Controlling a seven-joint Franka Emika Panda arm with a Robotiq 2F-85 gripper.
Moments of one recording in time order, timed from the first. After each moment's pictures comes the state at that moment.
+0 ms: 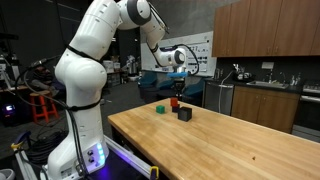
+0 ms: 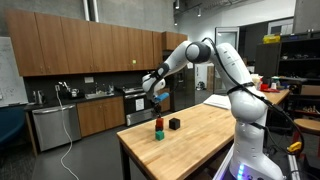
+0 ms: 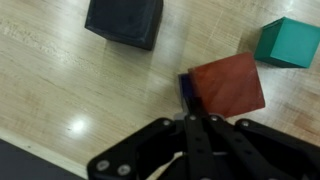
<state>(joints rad) -0.06 0.50 -0.01 -1.75 -0.15 2.05 -0.19</state>
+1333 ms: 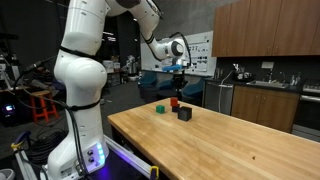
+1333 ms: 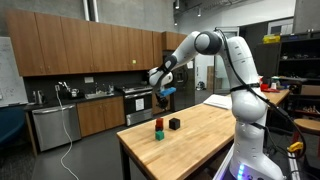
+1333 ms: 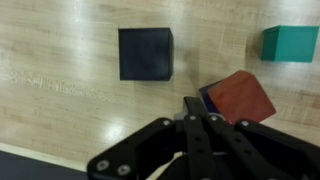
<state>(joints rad) -0.04 0.29 -0.08 -1.94 -0.16 2.10 0.04</state>
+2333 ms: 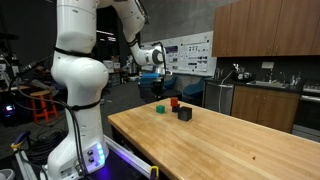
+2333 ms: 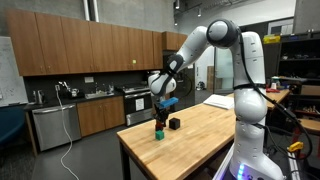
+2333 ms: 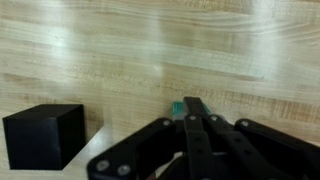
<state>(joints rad) 0.05 0.13 0.02 -2.30 -0.08 2.27 0.19</state>
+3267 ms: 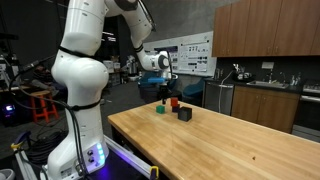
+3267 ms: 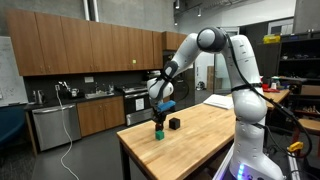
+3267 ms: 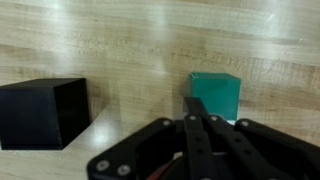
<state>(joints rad) 0.04 0.27 -0.01 -2.20 -0.10 2.33 0.19</state>
